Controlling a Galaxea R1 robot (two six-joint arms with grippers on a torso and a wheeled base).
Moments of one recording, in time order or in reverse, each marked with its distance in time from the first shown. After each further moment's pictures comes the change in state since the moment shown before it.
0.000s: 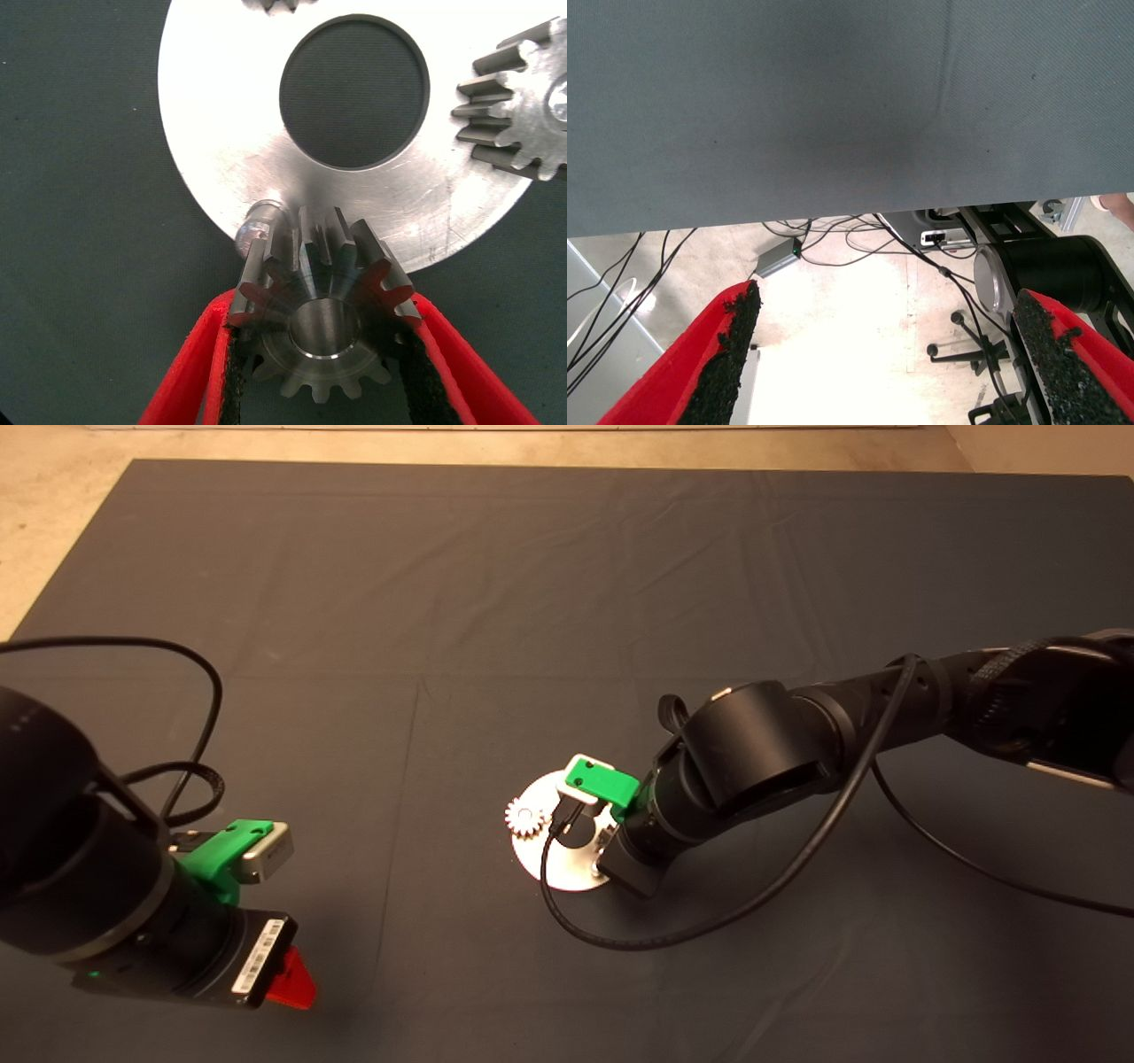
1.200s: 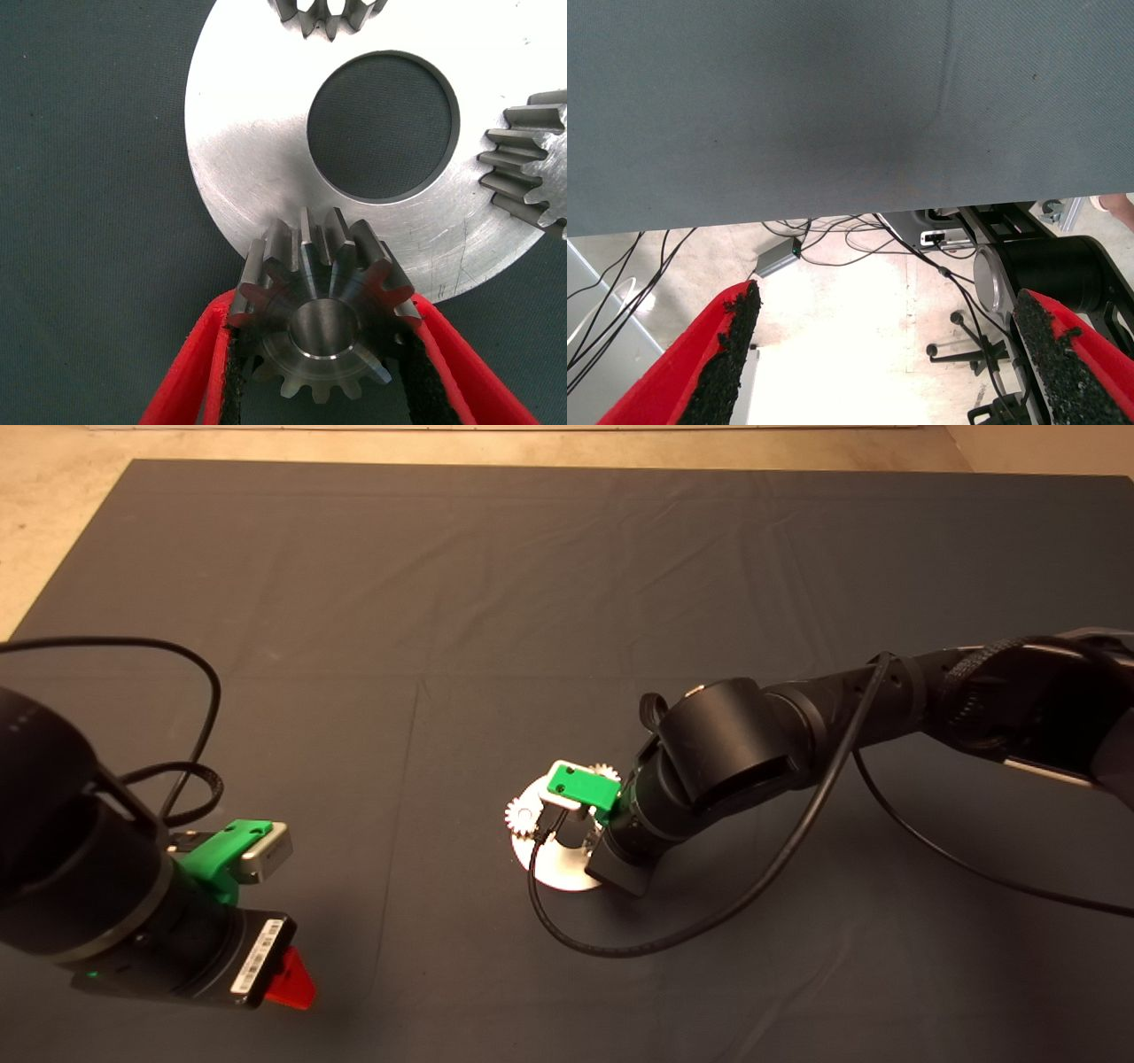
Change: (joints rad) left arm 0.000 -0.003 0.000 0.000 0.000 0.000; right arm -0.001 0.032 -0.036 0.009 0.000 -0.097
